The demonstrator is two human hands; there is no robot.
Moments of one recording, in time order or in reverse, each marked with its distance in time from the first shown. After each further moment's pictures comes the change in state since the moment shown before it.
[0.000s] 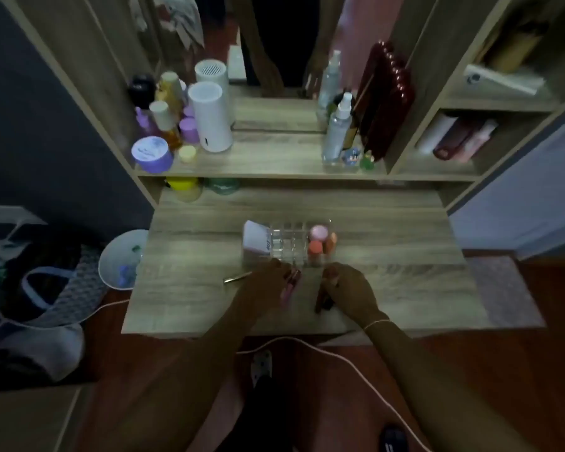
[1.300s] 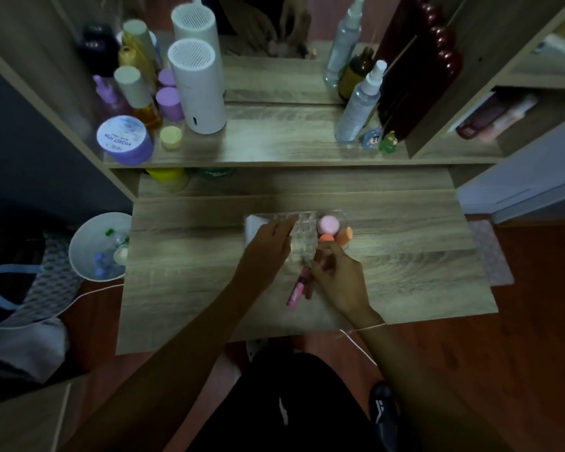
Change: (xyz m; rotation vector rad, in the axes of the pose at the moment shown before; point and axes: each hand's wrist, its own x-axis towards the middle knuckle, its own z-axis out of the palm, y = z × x) left_hand 0.057 -0.051 -0.014 -0.195 0.291 0.052; right_hand 0.025 -0.043 0.034 0.229 0.188 0.098
